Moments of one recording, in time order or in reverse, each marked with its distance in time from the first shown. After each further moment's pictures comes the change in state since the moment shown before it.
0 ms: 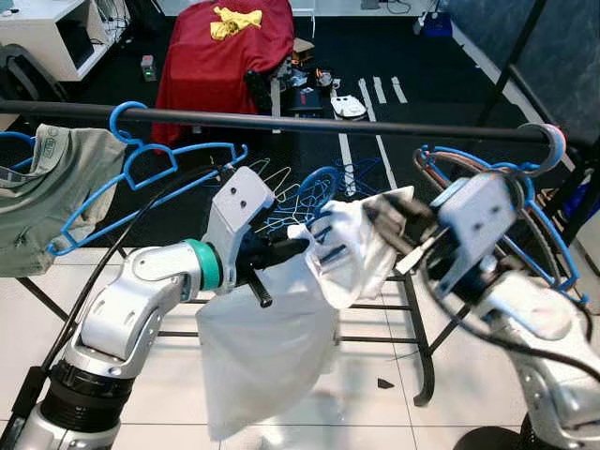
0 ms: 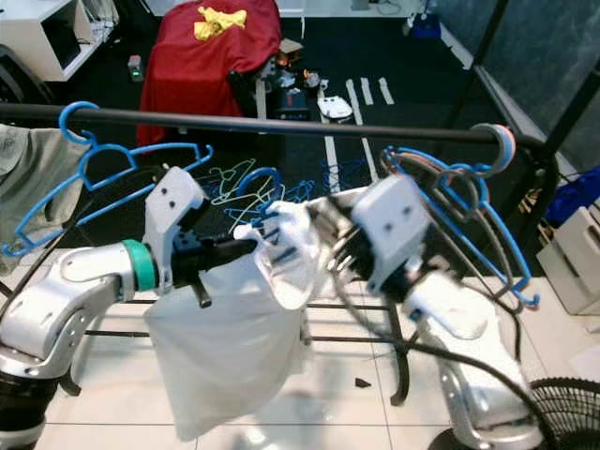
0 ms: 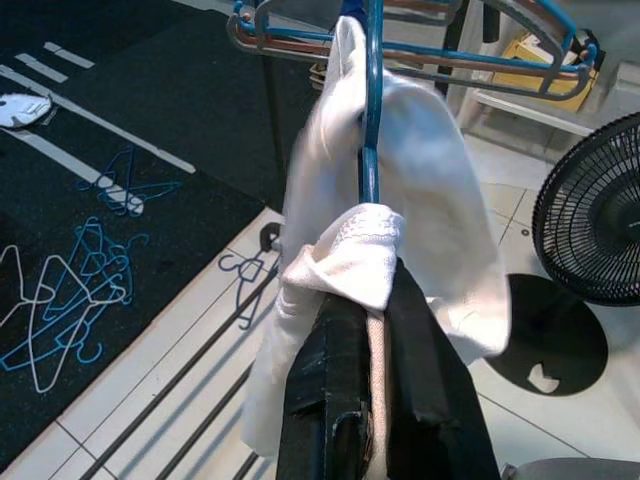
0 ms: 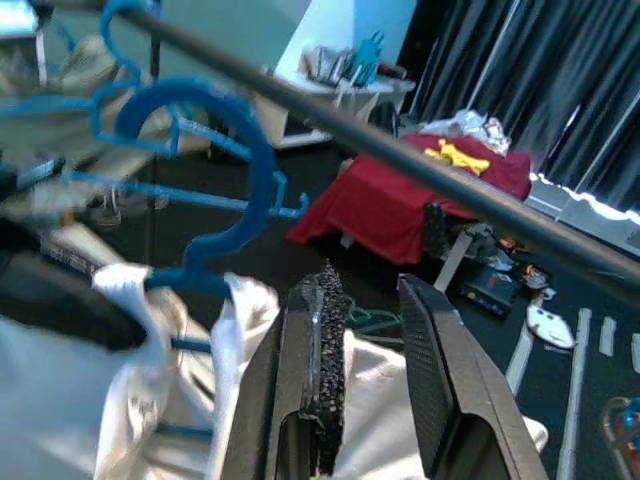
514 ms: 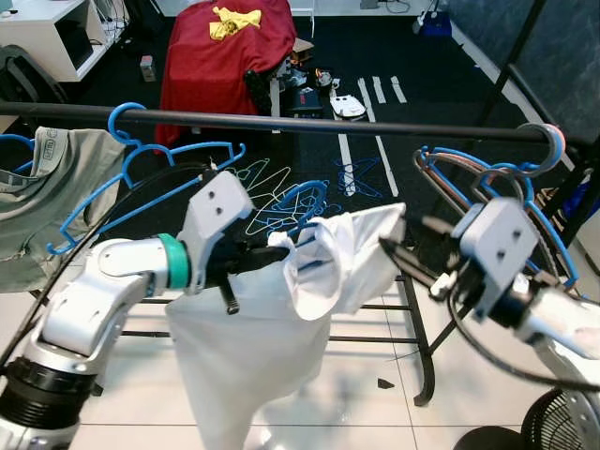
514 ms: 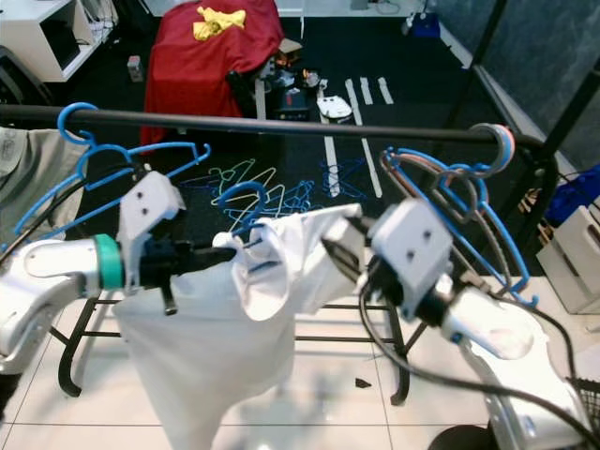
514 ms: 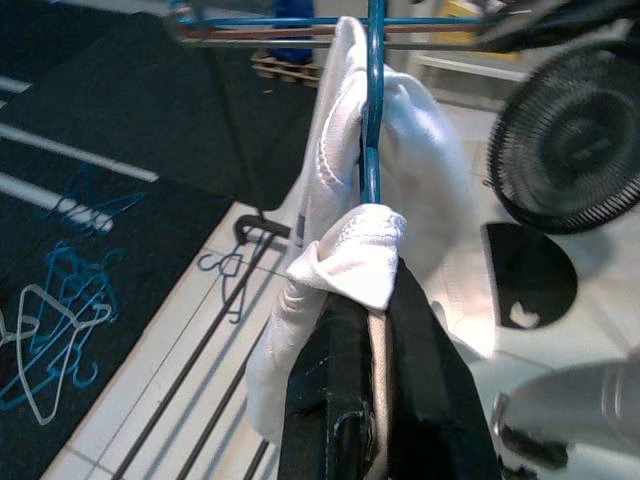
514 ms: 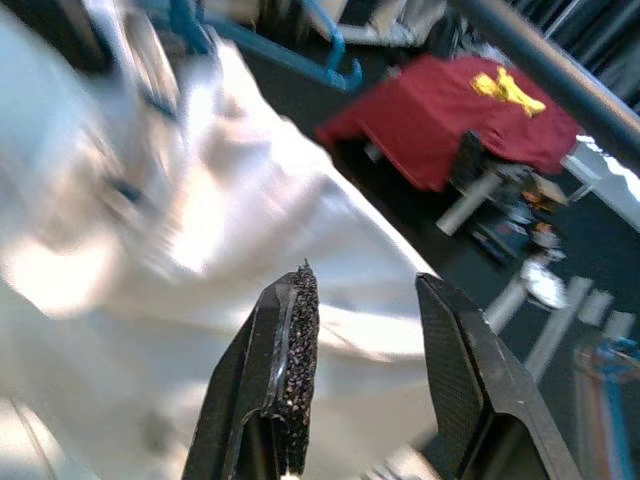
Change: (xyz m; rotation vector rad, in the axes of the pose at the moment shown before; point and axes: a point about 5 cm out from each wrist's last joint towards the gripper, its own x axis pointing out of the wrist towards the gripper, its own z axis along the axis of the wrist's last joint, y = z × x) left arm -0.030 0.015 0.003 0.121 0.030 -0.167; right arm -0.038 -0.014 -0.016 -0.247 0.243 0.178
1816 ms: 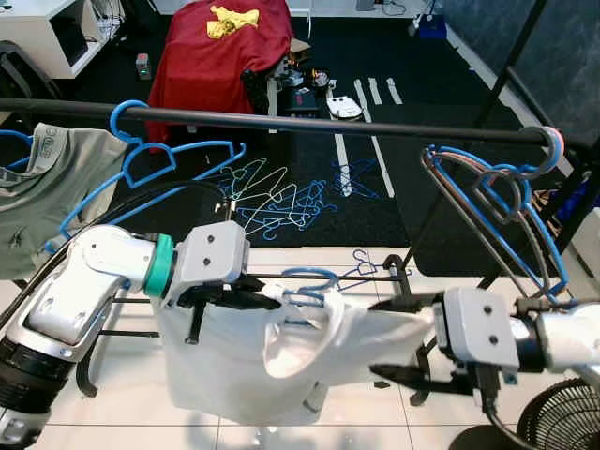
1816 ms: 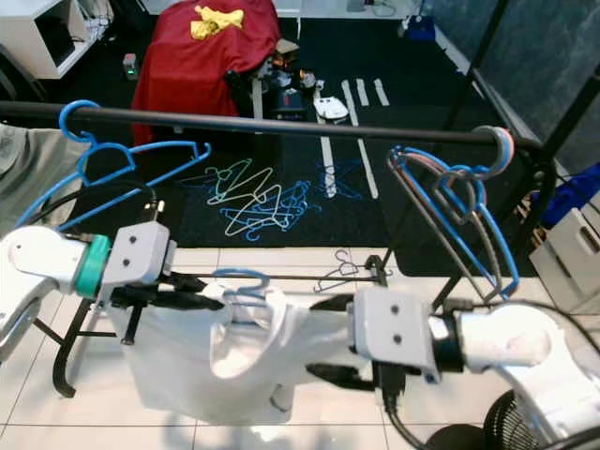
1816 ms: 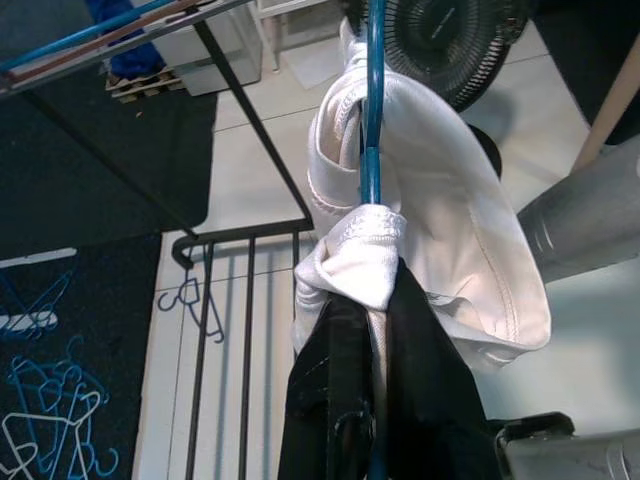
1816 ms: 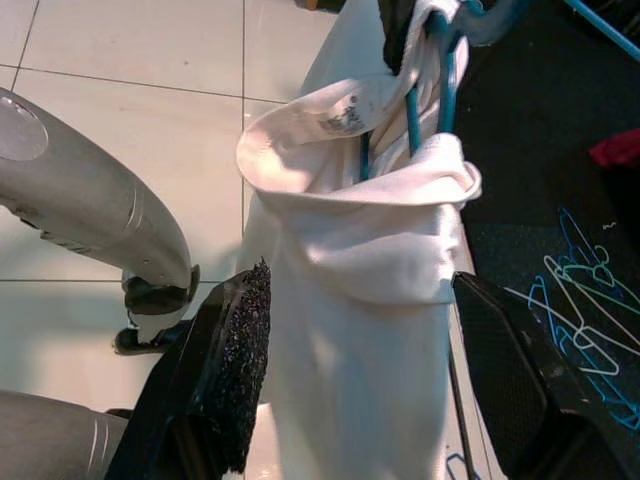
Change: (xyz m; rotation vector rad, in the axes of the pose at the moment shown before) left arm -0.005 -0.008 -0.001 0.348 0.065 -0.351; right arm -0.012 0.028 0.011 -0.076 0.015 0.661
